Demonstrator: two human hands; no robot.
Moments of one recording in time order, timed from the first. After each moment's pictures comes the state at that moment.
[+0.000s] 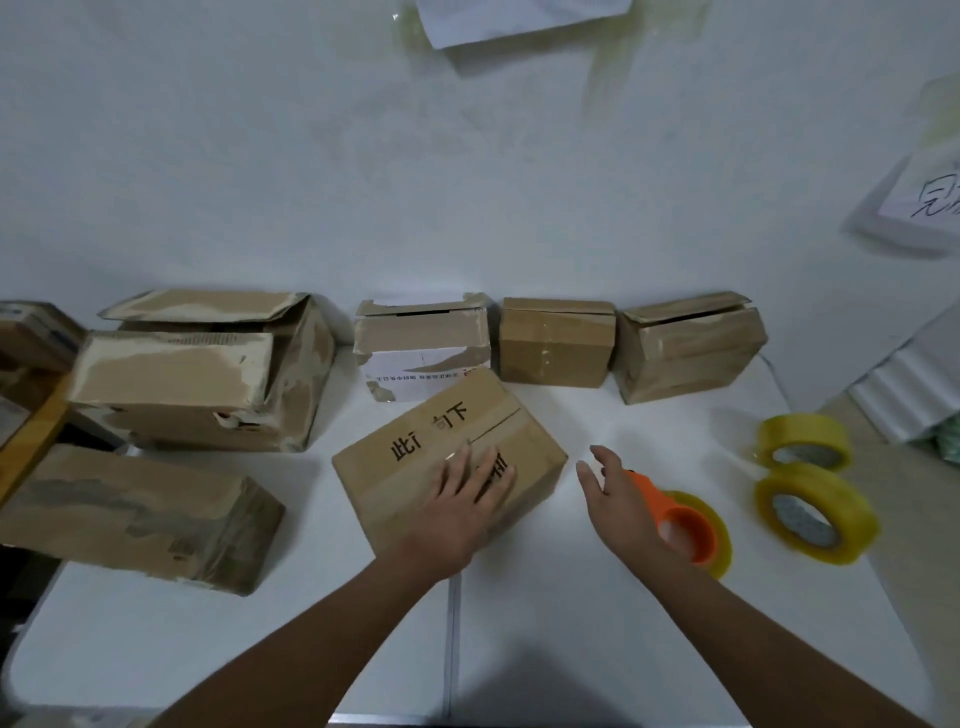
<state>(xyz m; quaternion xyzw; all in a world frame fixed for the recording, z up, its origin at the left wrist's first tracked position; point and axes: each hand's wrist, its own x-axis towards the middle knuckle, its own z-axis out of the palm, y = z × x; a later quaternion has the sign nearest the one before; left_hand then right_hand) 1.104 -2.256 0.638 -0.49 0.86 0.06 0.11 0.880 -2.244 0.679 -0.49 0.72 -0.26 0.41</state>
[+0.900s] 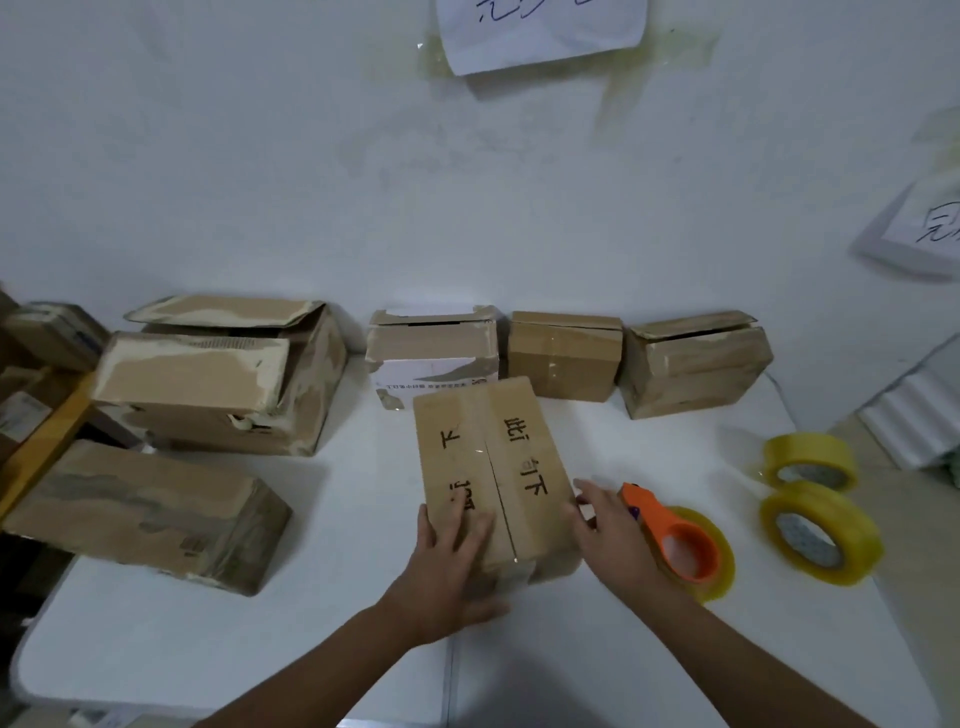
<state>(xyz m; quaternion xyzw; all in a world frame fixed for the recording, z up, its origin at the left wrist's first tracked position) 1.126 -2.198 0.658 -0.55 0.79 0.26 0.09 0.881 -2.226 0.666 -0.59 0.70 -0.20 0.35</state>
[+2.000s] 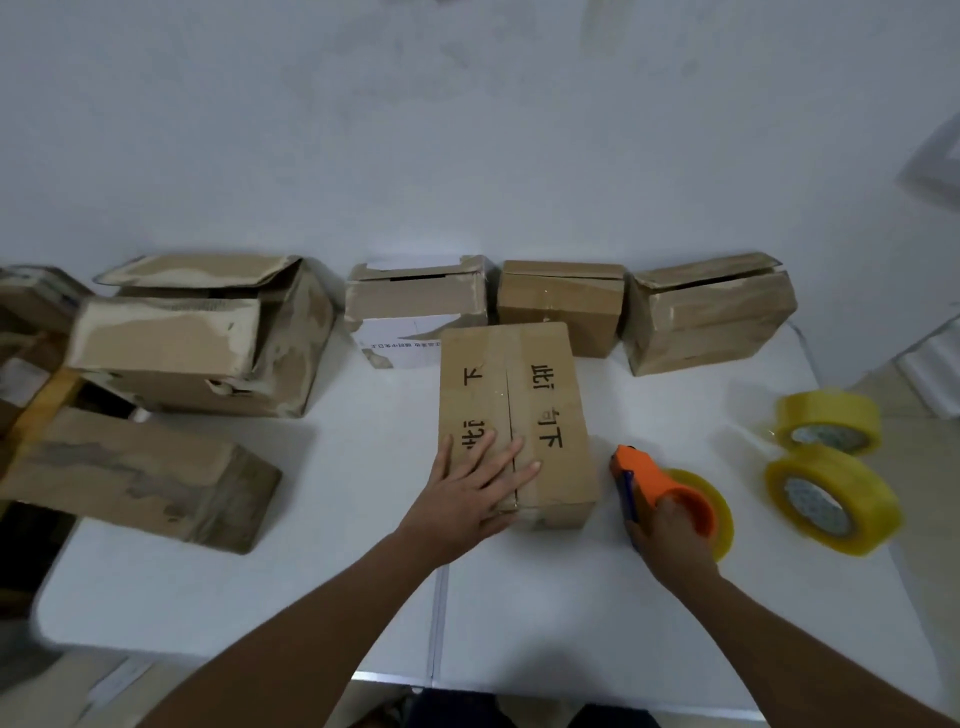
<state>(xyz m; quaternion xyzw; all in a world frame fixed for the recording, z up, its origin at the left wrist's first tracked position) 1.086 -2.245 0.634 -0.45 0.89 0.05 0.06 0.776 -2.219 0.563 -0.58 0.74 -0.08 0.33</state>
